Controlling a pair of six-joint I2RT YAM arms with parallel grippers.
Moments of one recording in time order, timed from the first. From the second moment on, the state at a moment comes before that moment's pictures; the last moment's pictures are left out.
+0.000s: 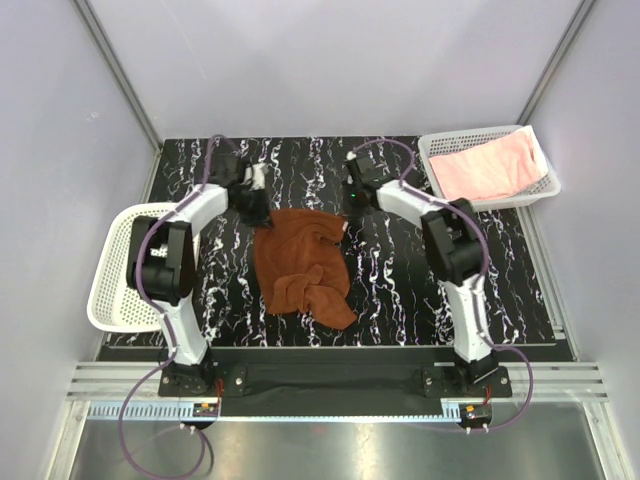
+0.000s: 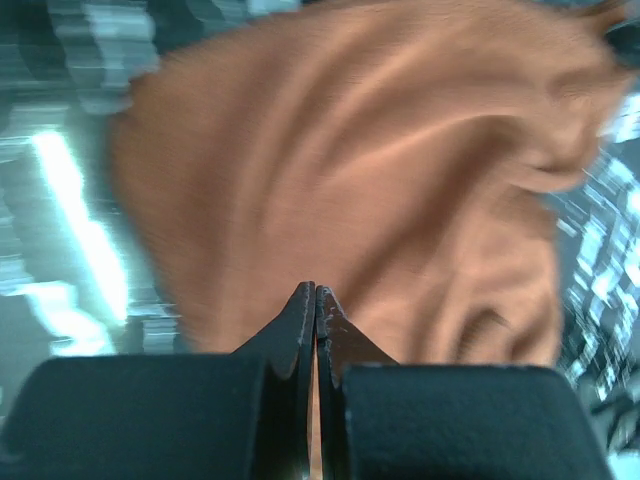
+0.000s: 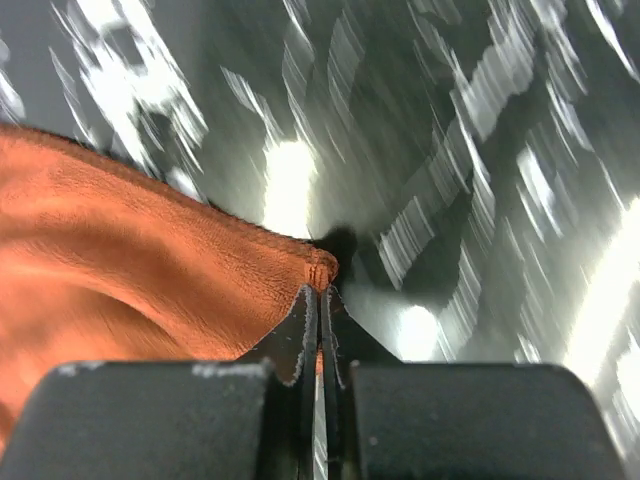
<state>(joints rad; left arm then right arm) -0.15 1.89 1.36 -0.56 0.39 -0.22 0.49 2.26 1.73 -0.39 -0.05 0.43</state>
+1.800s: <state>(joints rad) -0.22 2.28 1.84 -0.74 0.34 0.17 0.38 1.92 1.29 -0.30 -0.10 0.54</state>
